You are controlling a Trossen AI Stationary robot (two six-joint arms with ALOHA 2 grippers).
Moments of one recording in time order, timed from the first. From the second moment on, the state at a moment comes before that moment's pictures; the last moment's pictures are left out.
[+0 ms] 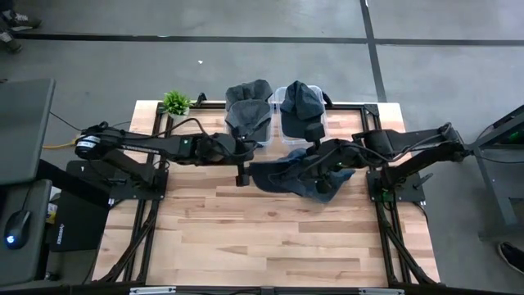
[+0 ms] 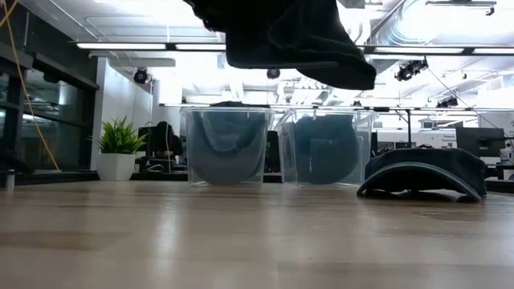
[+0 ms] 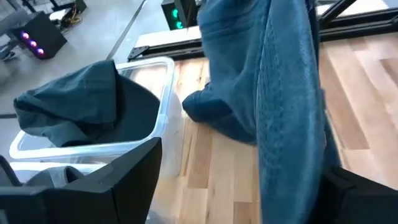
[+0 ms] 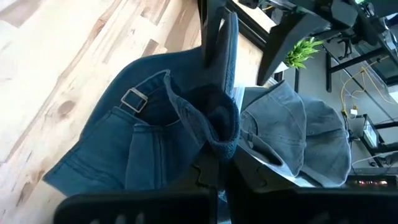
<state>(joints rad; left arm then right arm) -0.05 1.37 1.15 -0.23 -0.27 0.13 0.19 1.33 1.45 -0.85 0.36 -0.45</state>
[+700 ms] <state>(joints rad) -0.05 1.37 1.15 -0.23 -0.16 0.15 0.19 1.33 1.45 -0.85 0.37 -0.45</state>
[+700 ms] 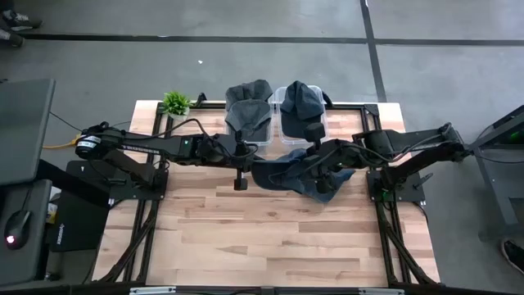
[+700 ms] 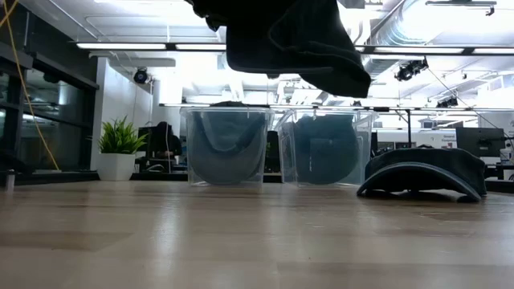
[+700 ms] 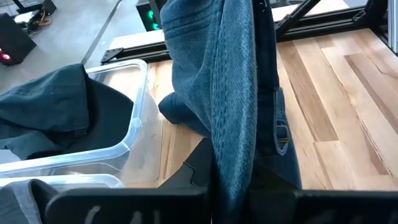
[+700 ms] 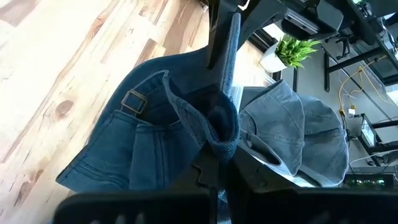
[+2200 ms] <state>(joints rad) -0.05 1.37 1.15 0.02 -0.44 0.25 0.14 1.07 1.33 -1.01 0.72 0.07</state>
